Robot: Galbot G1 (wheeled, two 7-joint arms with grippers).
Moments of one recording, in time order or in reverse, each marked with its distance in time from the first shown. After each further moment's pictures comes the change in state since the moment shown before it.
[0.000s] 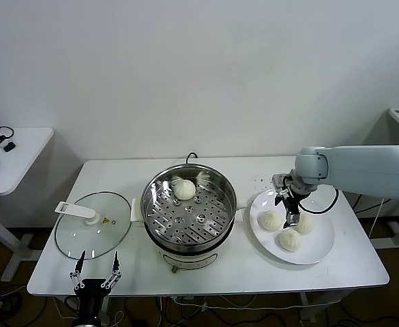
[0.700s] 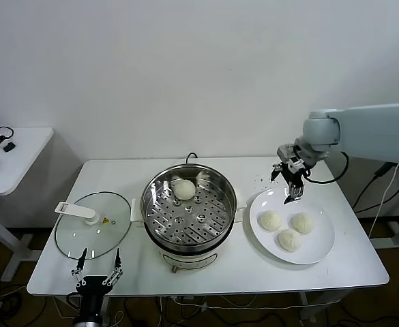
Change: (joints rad) left arm -0.002 -0.001 0.010 -0.015 -0.012 0.009 0.006; right arm 0.284 0.030 -0.176 0.088 0.099 0.126 -0.041
